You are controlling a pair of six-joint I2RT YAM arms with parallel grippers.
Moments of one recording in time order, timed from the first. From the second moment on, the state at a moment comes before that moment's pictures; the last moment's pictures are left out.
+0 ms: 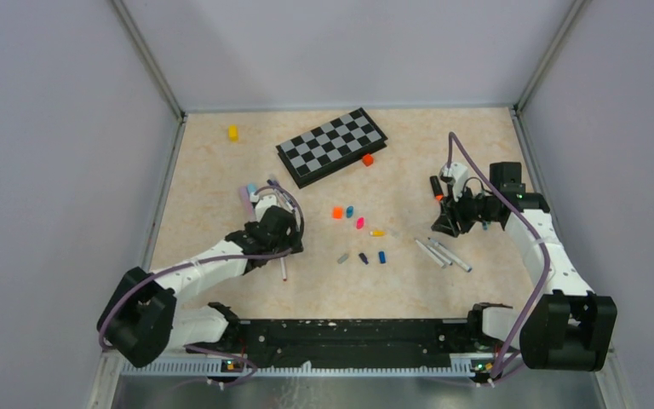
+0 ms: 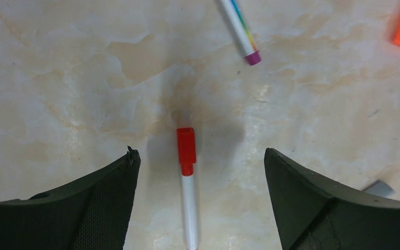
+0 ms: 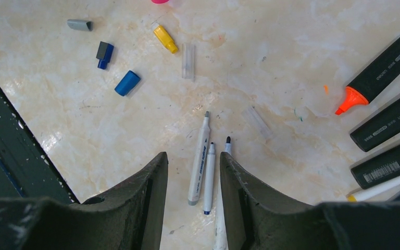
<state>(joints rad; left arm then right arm) -0.62 1.17 0.55 -0.28 -0.34 -0.71 -0.04 1.16 0.87 -0.77 -0.74 -0.65</state>
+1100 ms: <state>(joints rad) -0.59 1.38 0.66 -0.39 -0.35 -0.76 -0.04 1.16 0.86 -0.79 -0.74 -0.66</state>
